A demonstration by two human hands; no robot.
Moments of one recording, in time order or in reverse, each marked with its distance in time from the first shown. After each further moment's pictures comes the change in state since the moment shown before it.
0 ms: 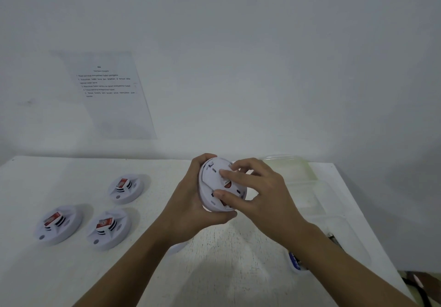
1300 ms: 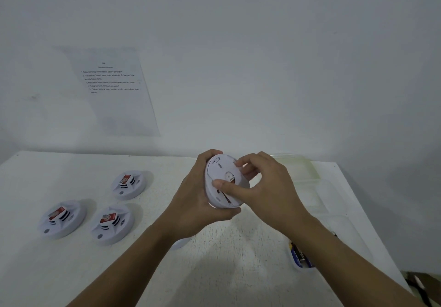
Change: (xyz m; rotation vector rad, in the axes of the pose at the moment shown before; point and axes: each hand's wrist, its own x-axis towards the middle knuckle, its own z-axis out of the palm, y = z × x) left_hand 0.005 -0.004 0.005 -0.018 0.047 -0.008; right_hand 0.013 -0.022 -0.008 0.019 -0.043 0.315
